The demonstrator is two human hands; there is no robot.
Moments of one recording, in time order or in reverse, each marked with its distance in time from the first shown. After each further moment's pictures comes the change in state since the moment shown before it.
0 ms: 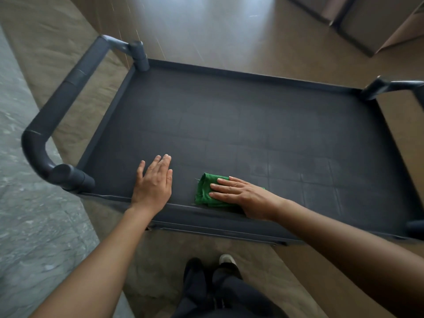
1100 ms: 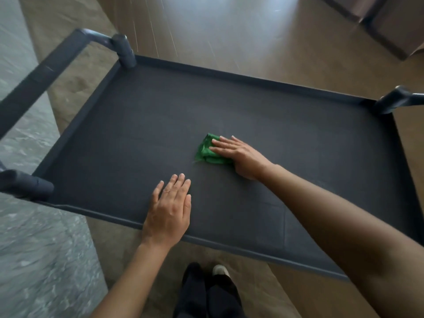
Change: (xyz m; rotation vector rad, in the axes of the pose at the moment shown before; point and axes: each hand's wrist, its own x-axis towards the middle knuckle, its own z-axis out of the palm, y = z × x) left_hand -0.007 0.116 0.037 0.039 0.107 0.038; right_hand 0.039 0.143 -0.062 -0.022 0.107 0.150
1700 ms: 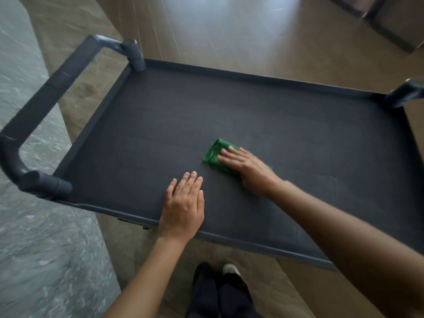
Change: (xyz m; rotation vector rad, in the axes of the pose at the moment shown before) left_hand 0.000 0.004 -0.006 -0.041 -0.010 -0.031; right_hand -0.028 -0.041 0.021 0.035 0.098 0.062
